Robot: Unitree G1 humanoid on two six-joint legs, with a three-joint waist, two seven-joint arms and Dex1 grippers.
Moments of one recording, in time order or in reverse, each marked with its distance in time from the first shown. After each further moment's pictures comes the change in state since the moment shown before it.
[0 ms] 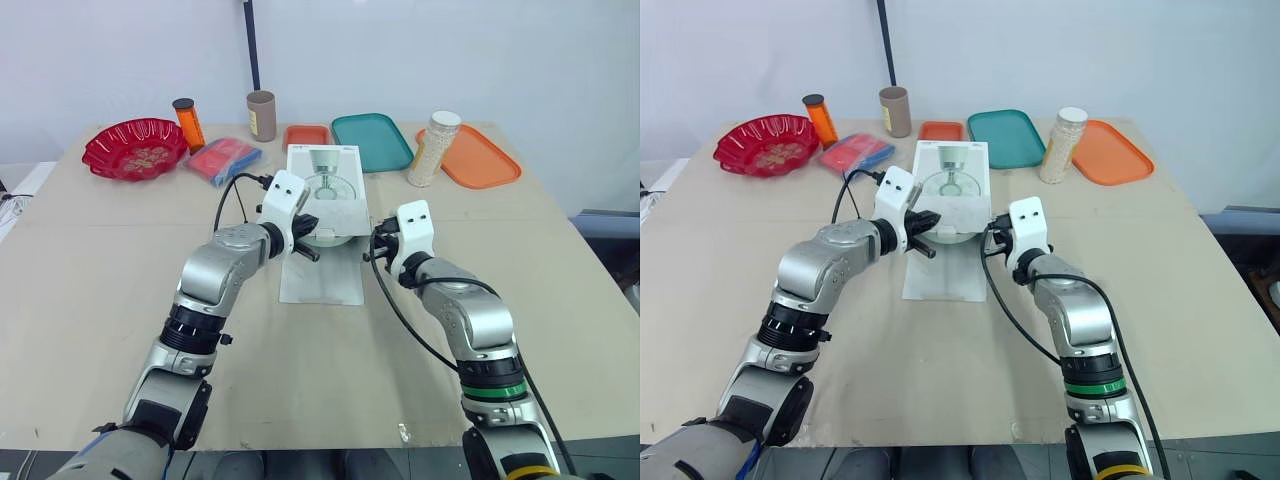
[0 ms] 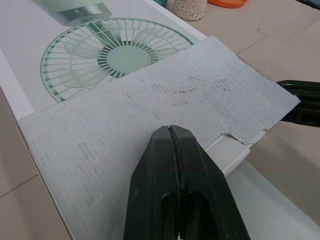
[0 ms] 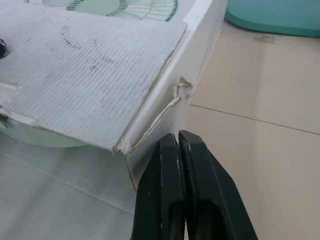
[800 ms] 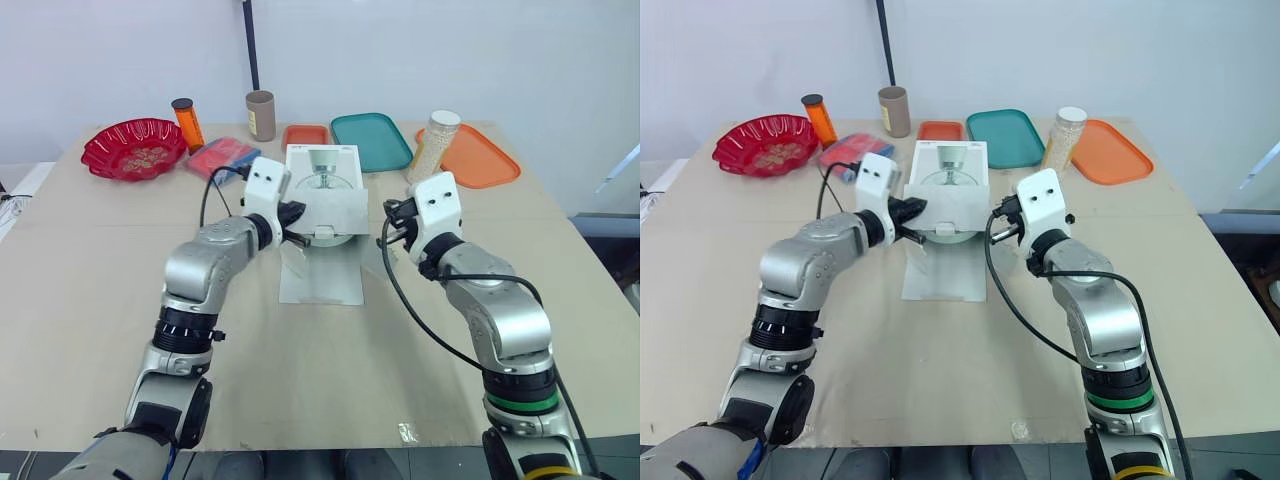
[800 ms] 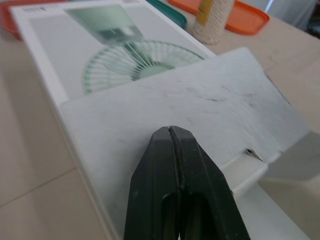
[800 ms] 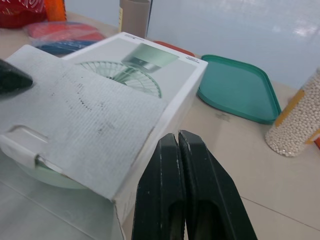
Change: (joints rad) left arm 0.005 -0.009 0.146 -0.084 -0.054 0.032 0.063; right arm -0.003 -0.079 0.013 -0.273 -0.050 0.032 0.014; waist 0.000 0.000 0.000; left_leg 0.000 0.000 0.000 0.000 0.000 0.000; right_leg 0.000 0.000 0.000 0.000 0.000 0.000
